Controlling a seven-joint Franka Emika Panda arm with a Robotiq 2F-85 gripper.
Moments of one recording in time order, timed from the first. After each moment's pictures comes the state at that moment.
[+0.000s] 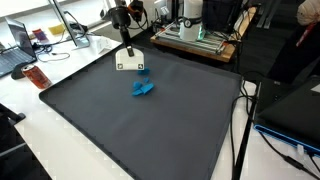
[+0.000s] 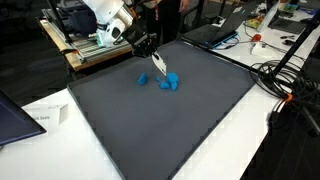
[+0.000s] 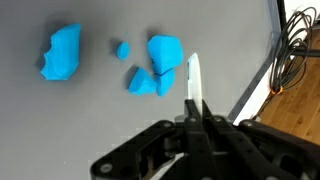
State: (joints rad) arm -0.14 0.11 -0.12 -2.38 1.07 2.42 -0.47
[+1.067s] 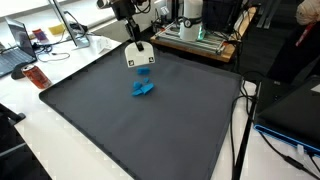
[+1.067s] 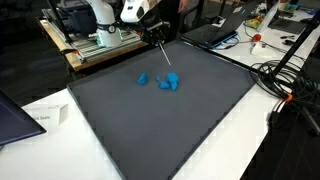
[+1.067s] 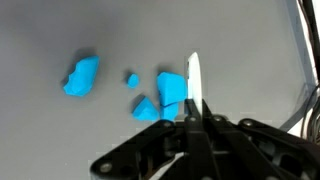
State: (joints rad) arm -0.06 0.05 -0.07 -2.29 0.54 2.29 -0.01
